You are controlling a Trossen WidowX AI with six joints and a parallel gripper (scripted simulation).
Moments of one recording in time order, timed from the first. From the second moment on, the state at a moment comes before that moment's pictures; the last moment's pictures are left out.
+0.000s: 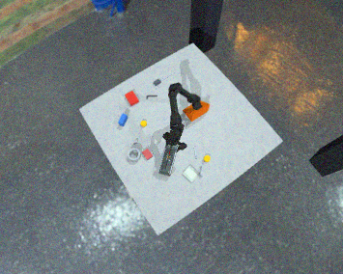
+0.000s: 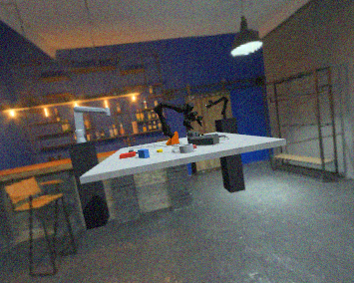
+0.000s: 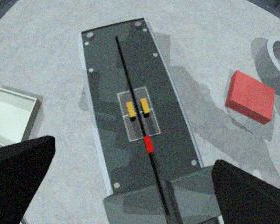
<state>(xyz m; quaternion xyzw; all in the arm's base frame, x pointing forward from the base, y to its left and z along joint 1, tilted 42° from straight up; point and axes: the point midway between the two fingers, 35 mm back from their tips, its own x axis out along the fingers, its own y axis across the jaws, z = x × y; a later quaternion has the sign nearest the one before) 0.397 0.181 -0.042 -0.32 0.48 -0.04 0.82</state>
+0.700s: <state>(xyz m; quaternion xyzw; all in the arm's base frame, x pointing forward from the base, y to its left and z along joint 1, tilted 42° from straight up) 0.396 0.198 -0.026 -0.32 0.49 -0.03 0.81</state>
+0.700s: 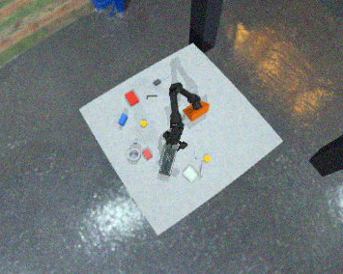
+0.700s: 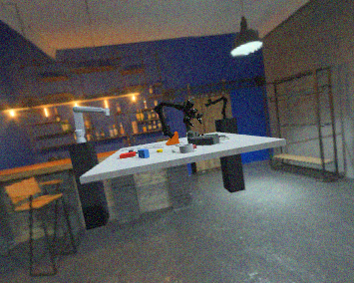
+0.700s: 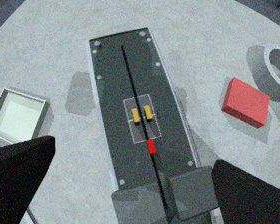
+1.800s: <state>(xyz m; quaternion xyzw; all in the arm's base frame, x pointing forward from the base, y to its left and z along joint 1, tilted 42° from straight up) 0.301 0.166 0.036 -0.41 0.46 0.14 0.78</state>
